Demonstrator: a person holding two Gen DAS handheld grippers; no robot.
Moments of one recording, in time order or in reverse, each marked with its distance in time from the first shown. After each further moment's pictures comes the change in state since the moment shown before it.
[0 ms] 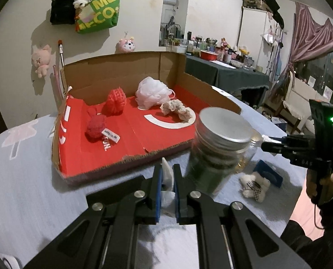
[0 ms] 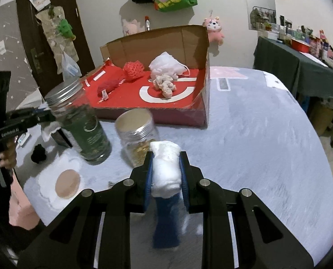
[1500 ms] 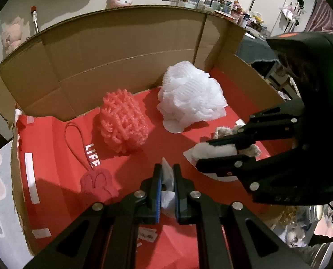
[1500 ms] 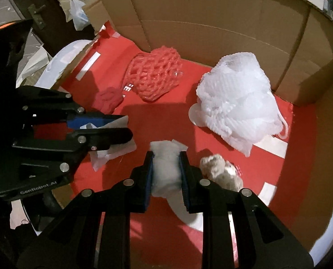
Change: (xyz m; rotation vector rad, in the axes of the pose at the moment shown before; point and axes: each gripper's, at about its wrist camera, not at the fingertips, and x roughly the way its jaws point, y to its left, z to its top) left arm 0.171 0.083 0.119 -0.016 0.342 -0.067; right arm 0.231 0.047 0.182 -0.160 0.473 0.179
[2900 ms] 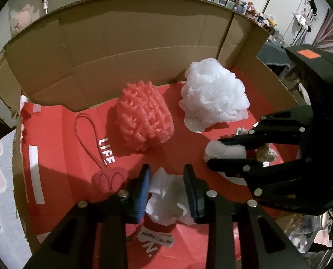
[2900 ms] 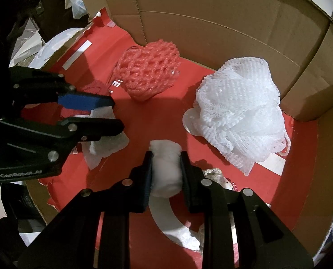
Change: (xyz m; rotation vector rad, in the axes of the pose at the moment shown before) left arm 0.011 0.021 0.004 -0.062 0.027 0.037; right arm 0.022 0.016 0.008 -0.085 0.013 -0.085
